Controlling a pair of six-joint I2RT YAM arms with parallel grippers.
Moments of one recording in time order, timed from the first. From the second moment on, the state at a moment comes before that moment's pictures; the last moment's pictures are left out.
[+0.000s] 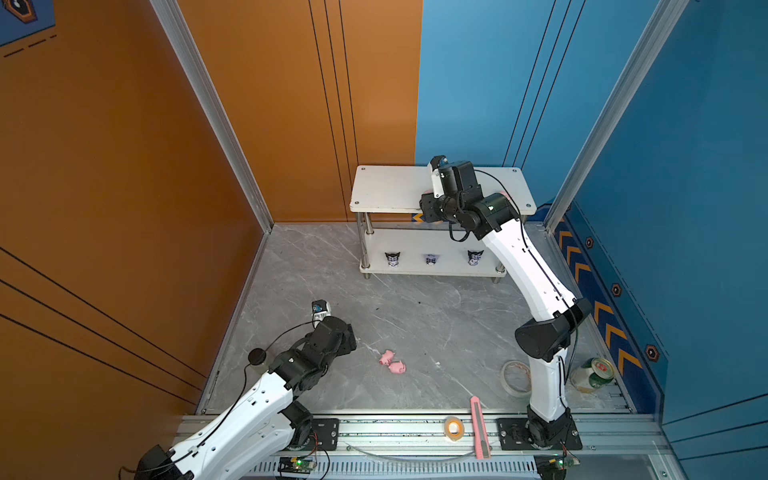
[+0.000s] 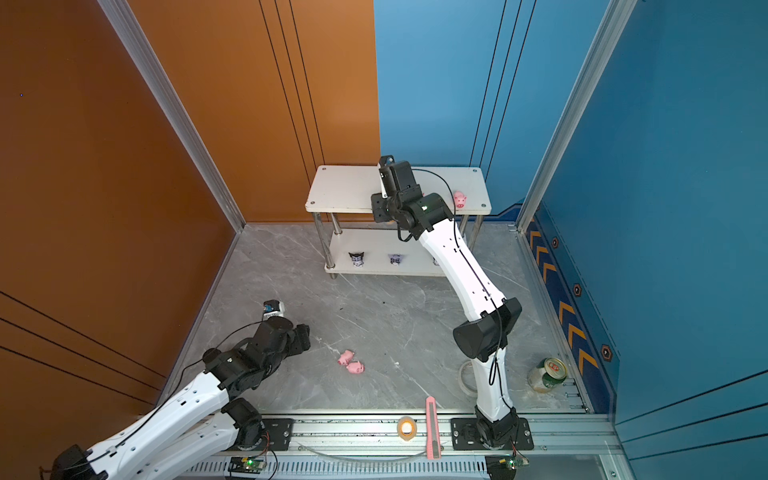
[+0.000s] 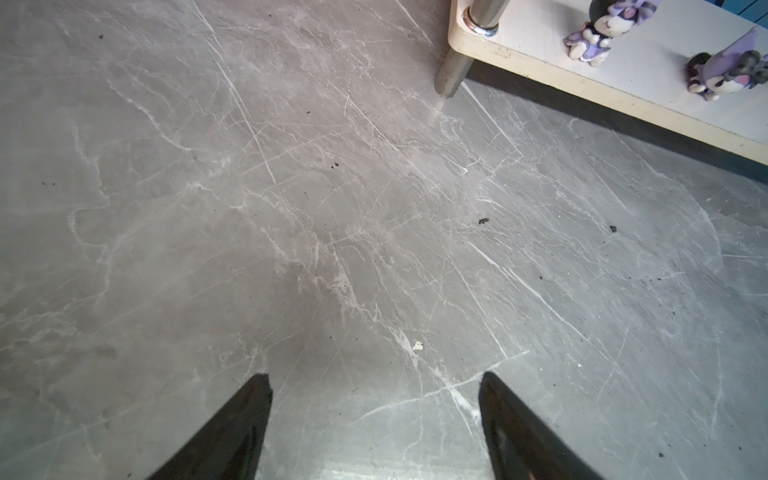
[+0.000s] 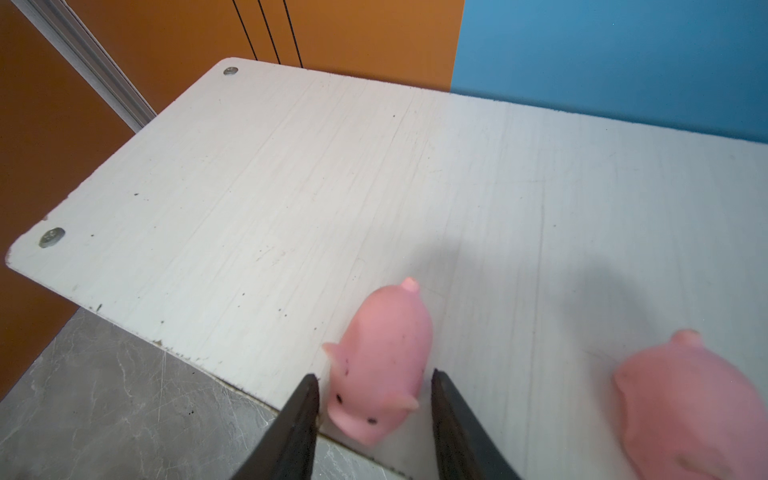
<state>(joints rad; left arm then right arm) -0.60 0.77 0.46 -0.50 -0.38 -0.70 0.56 2.04 2.45 -0.97 0.16 0.18</state>
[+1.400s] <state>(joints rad) -0.59 0.80 0.46 -0.50 -0.37 -0.70 0.44 1.88 2.38 -0.97 0.15 0.17</state>
